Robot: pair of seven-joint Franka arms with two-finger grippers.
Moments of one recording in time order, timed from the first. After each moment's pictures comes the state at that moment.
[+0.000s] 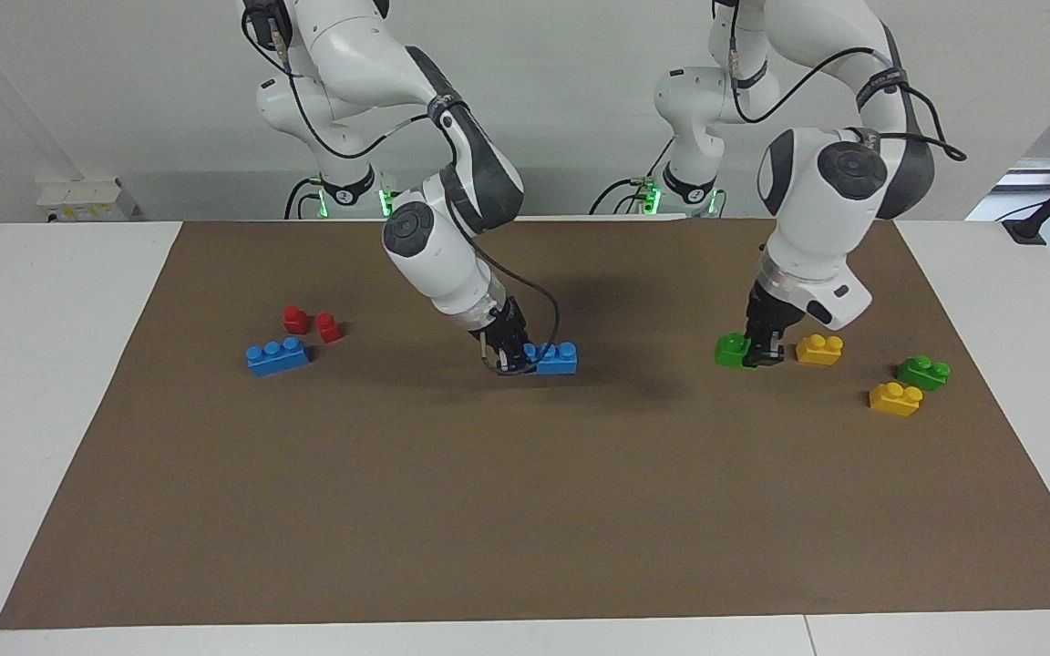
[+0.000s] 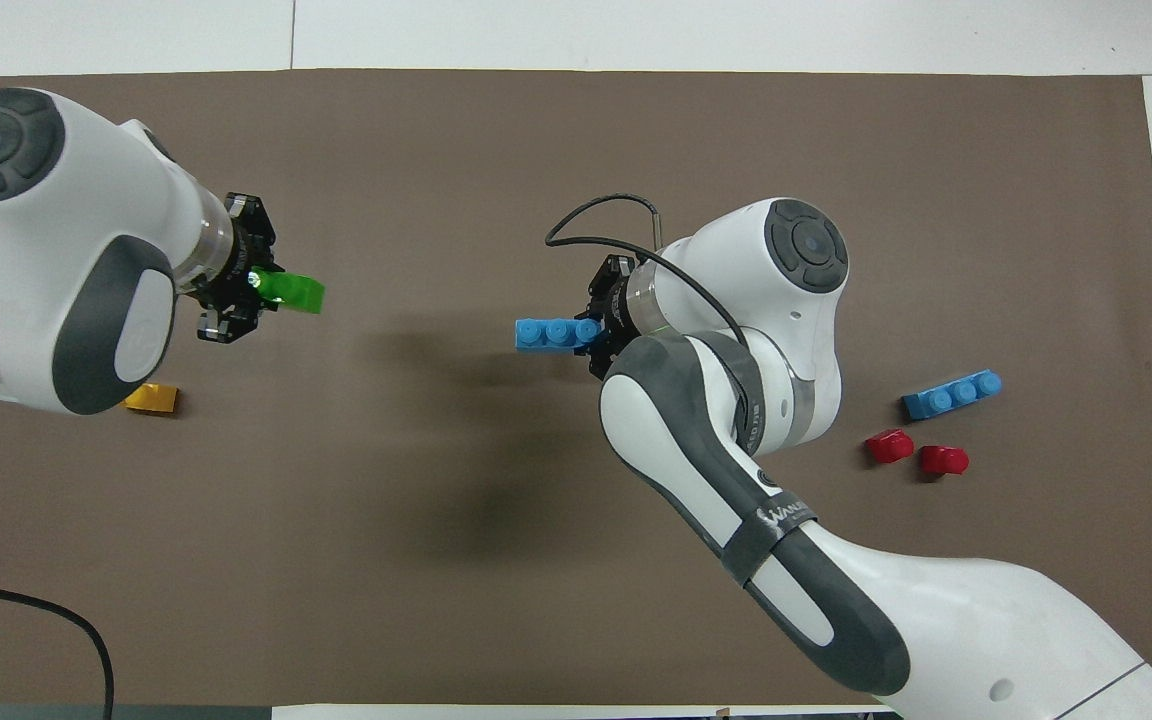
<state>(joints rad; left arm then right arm) -0.18 0.17 -0.12 -1.76 0.06 1.94 -1.67 0.47 0.37 0.03 -1.80 0.50 2.32 1.78</state>
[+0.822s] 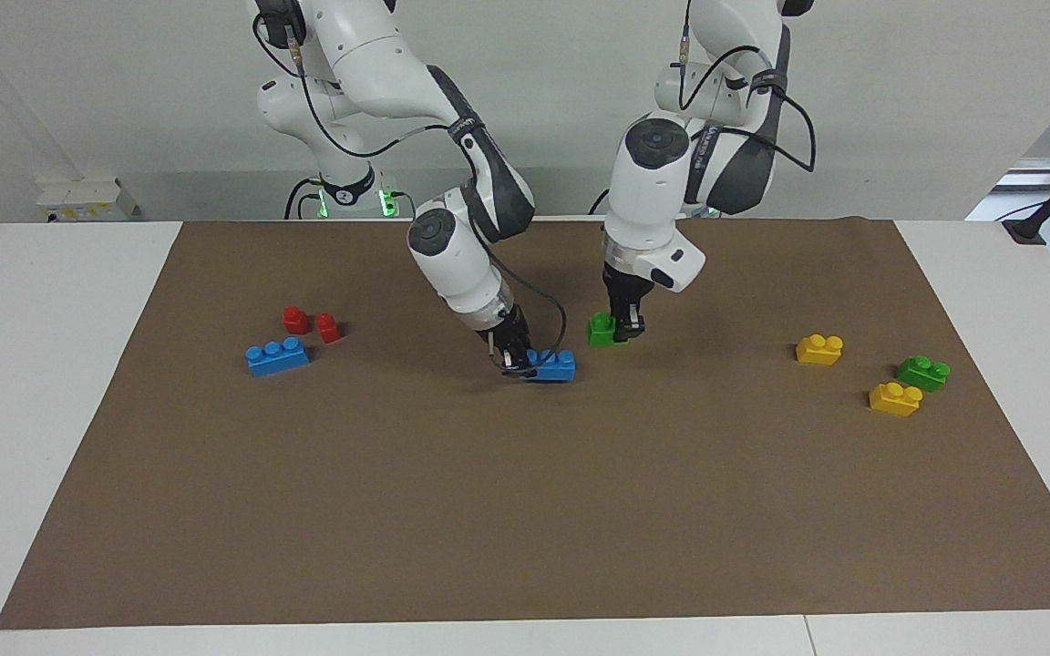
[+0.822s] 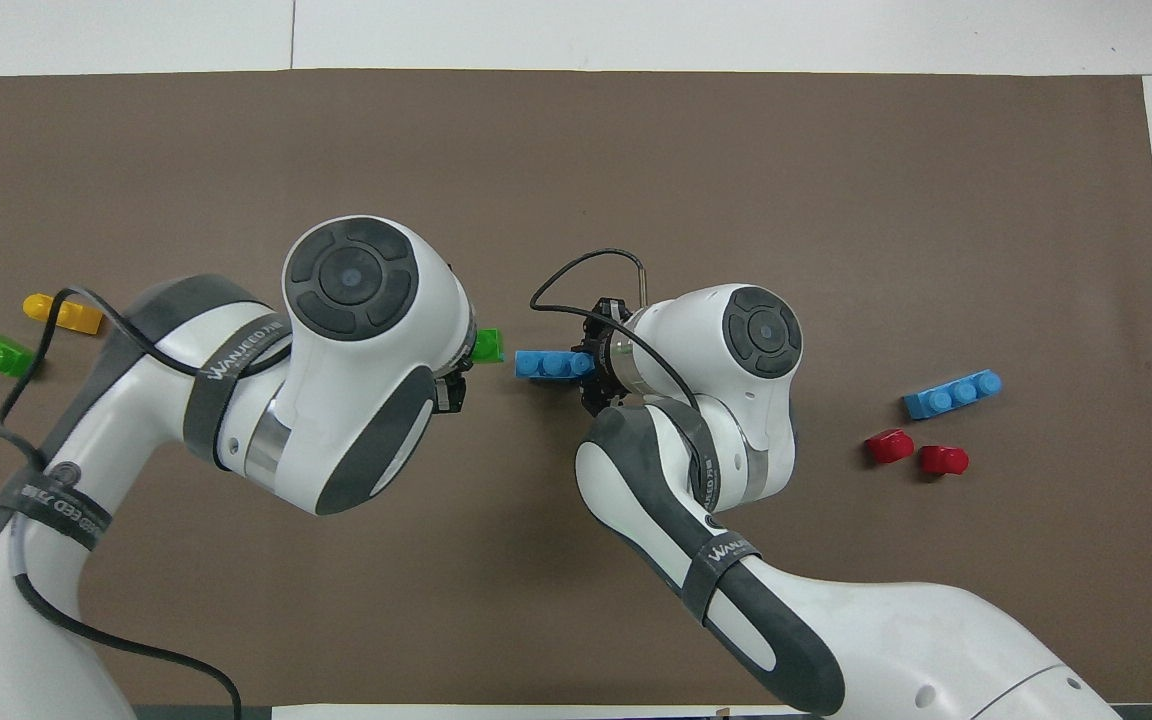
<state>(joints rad) -0.47 0.17 -0.12 -1.84 0.06 2.04 -2.17 0.53 0.37 0.03 -1.96 0.51 2.52 1.78</state>
